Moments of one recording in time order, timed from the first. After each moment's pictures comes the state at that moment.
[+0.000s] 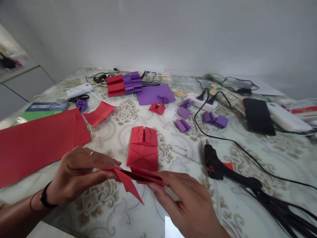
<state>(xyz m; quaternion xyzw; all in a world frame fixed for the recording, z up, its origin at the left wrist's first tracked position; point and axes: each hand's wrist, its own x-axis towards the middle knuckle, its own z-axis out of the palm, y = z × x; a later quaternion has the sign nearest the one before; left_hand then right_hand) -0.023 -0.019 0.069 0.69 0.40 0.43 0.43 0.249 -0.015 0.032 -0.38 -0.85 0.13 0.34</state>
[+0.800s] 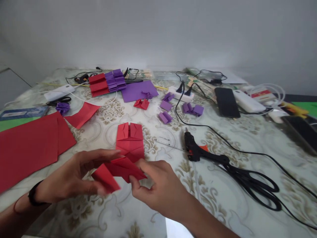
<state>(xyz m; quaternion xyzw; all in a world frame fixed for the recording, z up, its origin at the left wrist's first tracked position) -0.021 -0.008 0.060 0.59 0.42 0.26 0.64 0.236 -0.012 0.036 -0.42 -0.82 0.24 0.31</state>
